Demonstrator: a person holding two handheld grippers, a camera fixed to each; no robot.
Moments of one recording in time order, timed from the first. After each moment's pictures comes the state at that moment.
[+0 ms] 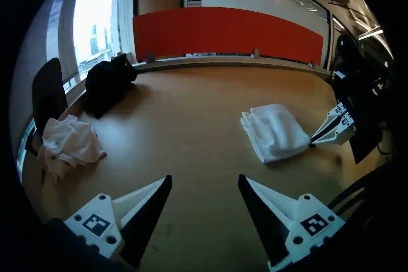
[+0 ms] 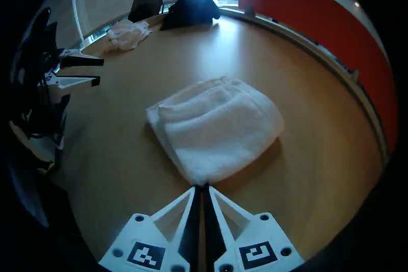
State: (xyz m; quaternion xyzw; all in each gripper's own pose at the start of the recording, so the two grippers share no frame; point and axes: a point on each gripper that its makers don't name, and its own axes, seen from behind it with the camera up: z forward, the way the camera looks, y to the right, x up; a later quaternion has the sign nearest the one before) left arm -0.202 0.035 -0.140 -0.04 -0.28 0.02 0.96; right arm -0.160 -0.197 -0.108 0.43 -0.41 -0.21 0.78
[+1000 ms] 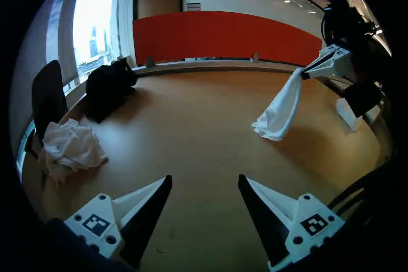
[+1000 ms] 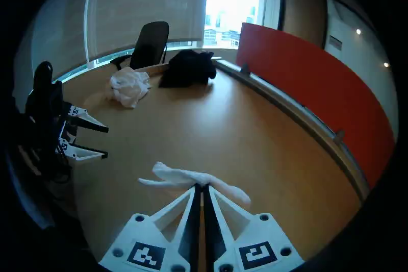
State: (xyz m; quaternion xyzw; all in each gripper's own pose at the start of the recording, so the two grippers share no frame) left arm -0.189 0.035 -0.137 -0.05 -0.27 0.02 0.96; right arm -0.010 -0.245 -0.032 0.45 -0.28 -0.21 0.82
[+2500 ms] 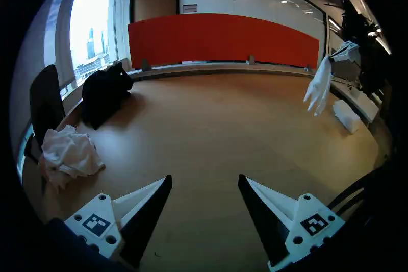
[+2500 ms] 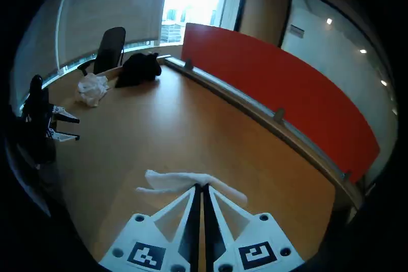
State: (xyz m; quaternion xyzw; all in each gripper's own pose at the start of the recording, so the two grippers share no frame) left arm -0.176 0.050 -0.129 -0.06 -0.27 0.02 0.96; right arm 0.062 -0.047 0.008 0.33 -0.30 -0.21 0.87
